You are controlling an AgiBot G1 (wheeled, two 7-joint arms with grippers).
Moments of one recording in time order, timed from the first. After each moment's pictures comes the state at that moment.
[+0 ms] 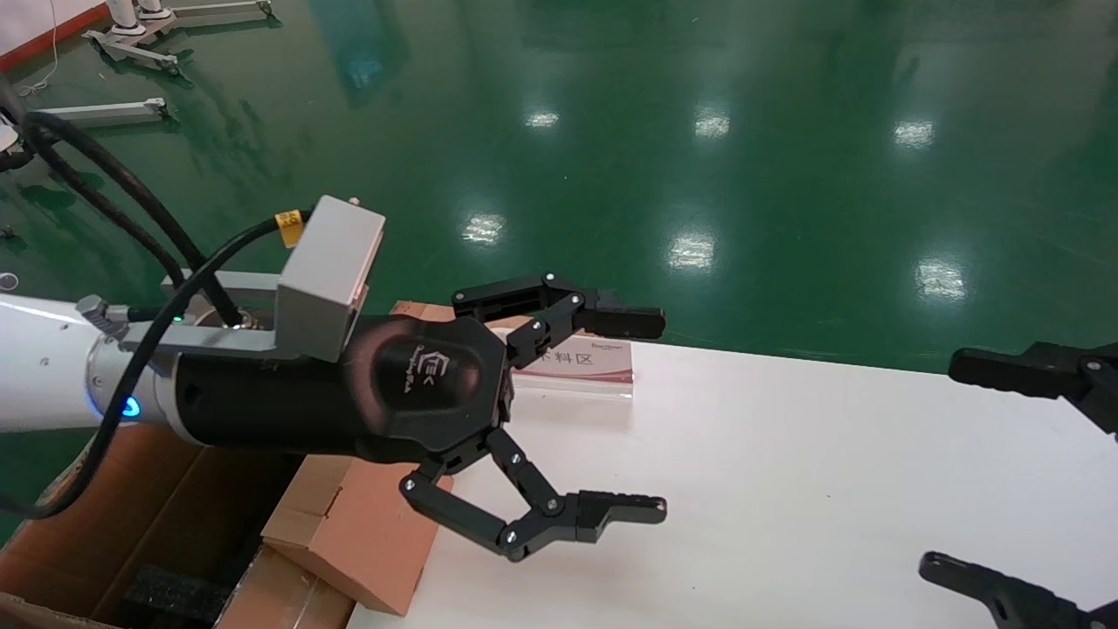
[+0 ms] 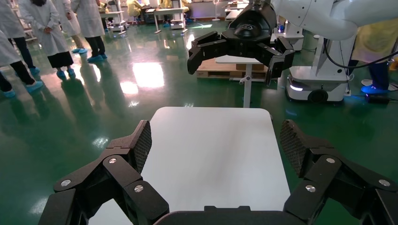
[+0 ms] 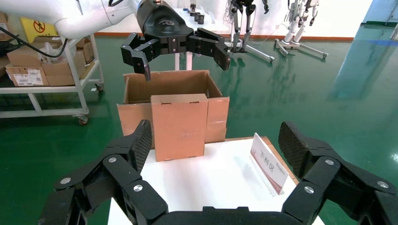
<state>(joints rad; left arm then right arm) -1.07 0.61 0.28 -1.28 0.73 1.50 -0.19 1.07 -0.61 -0.28 1.28 -0.73 -1.50 0.19</state>
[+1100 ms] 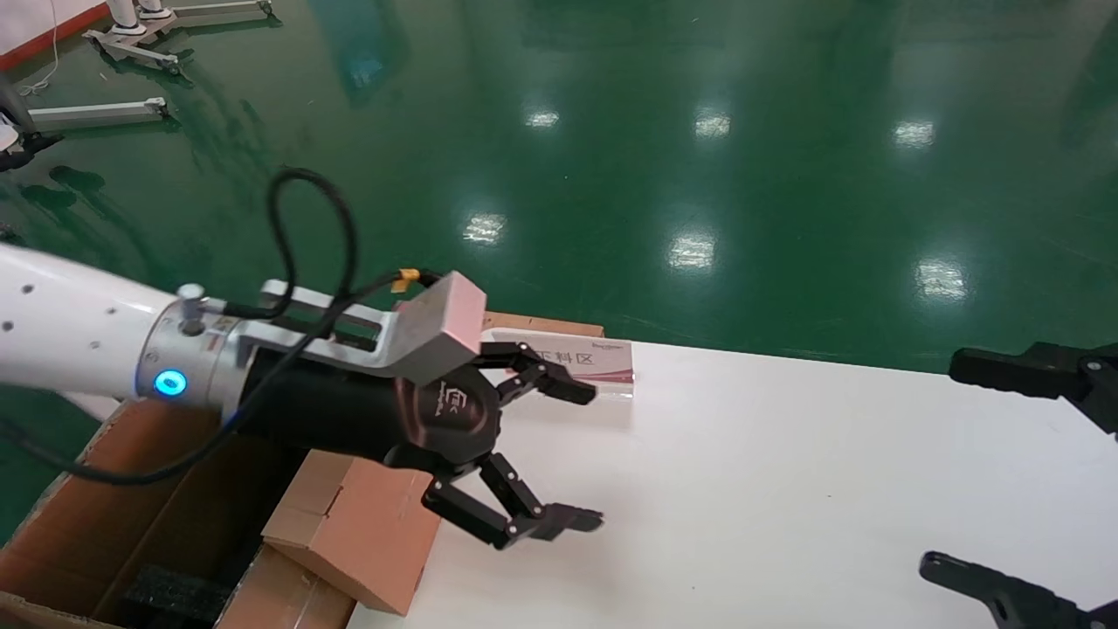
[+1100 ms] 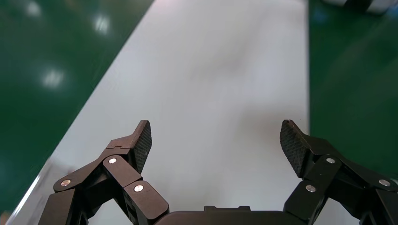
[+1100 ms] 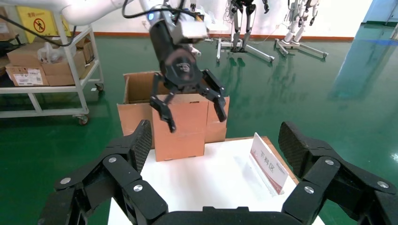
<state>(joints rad) -1.32 0.59 0.48 -1.33 1.14 1.53 -0.50 1.08 -0.61 -0.28 1.28 -0.73 -1.50 0.19</state>
